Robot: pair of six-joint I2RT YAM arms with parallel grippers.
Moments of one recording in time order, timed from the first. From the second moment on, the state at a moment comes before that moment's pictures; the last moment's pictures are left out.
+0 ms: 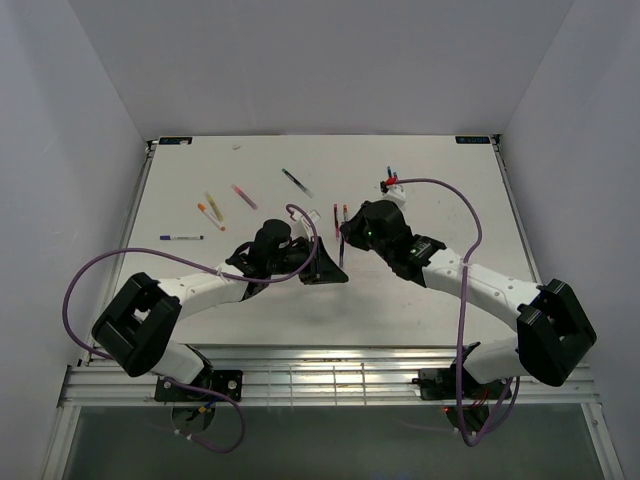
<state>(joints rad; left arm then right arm) -0.70 1.45 0.69 0.34 0.61 -0.92 0.77 1.37 0.91 -0.04 0.27 0.85</state>
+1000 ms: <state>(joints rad) -0.70 1.47 0.69 0.27 0.56 -0.85 0.78 1.37 0.87 -0.05 0.11 0.78</state>
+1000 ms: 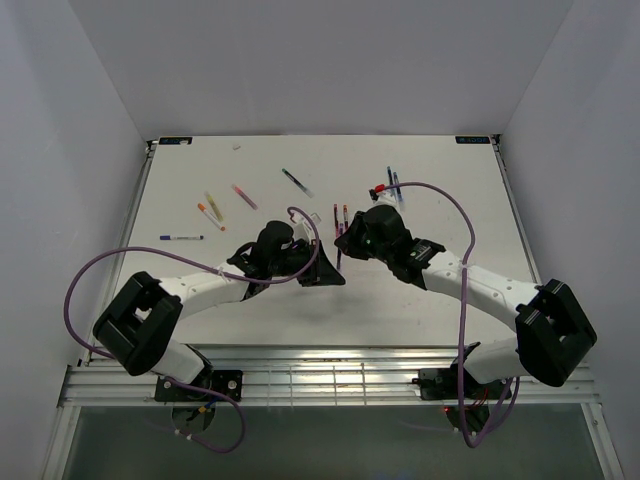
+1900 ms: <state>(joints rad) -0.61 1.34 0.76 -0.01 0.23 -0.73 0.51 1.70 1.47 -0.21 -0.04 0.61</state>
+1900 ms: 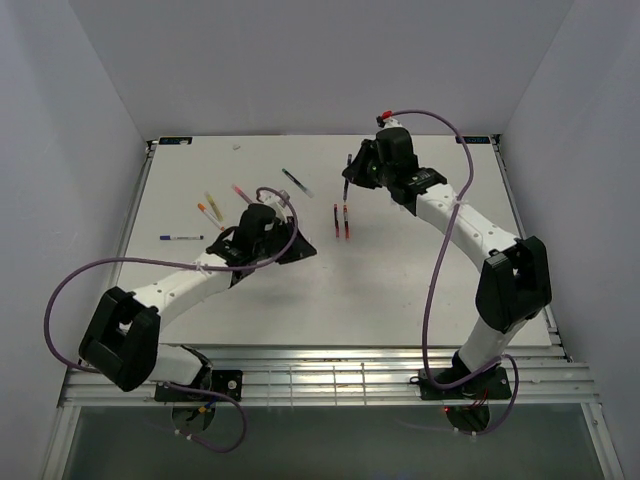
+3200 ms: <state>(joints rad) -0.23 1.95 1.12 0.02 0.37 -0.58 0.36 2.13 1.52 -0.24 -0.31 0.38</state>
